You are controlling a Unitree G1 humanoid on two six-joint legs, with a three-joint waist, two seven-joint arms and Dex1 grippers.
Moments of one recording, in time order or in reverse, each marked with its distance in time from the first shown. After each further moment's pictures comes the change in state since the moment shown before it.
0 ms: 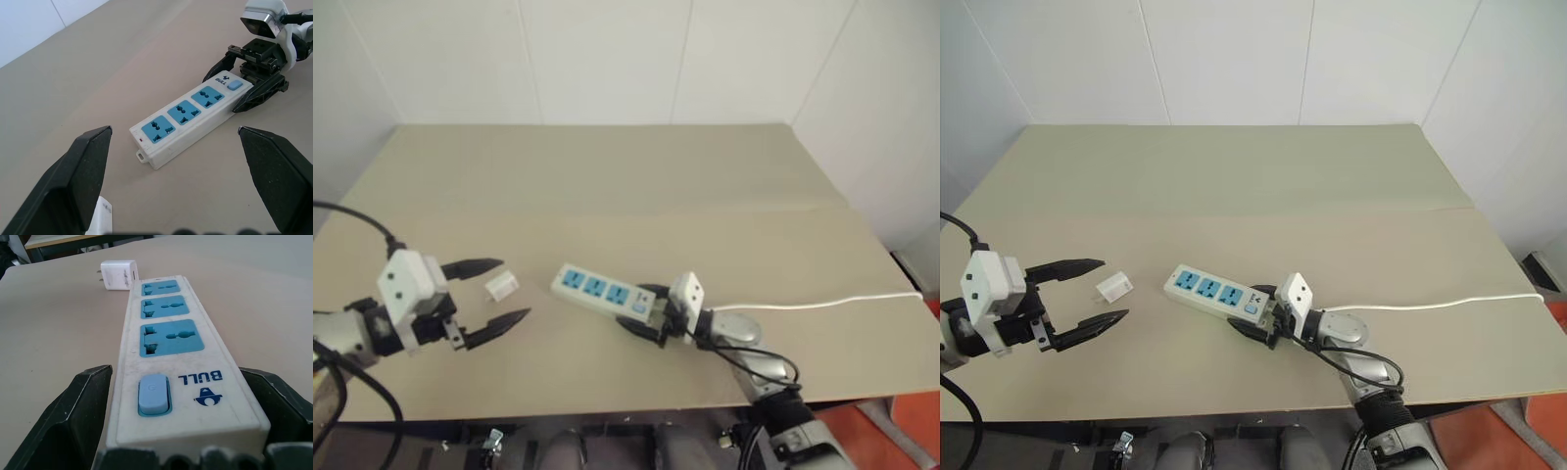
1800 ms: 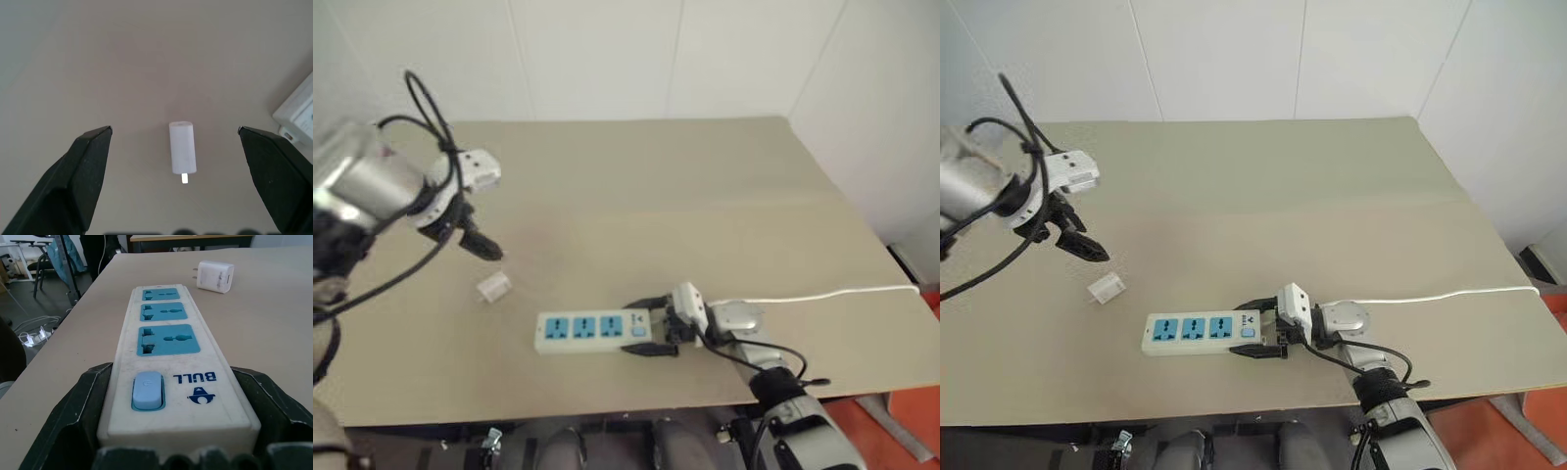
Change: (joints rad) left arm -1.512 0.247 -1.370 0.824 0.548 0.784 -0.484; right arm -0.119 -0.009 -0.004 0.227 -0.001 -0.244 0.449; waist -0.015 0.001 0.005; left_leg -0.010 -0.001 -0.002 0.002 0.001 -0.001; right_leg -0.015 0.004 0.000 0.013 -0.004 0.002
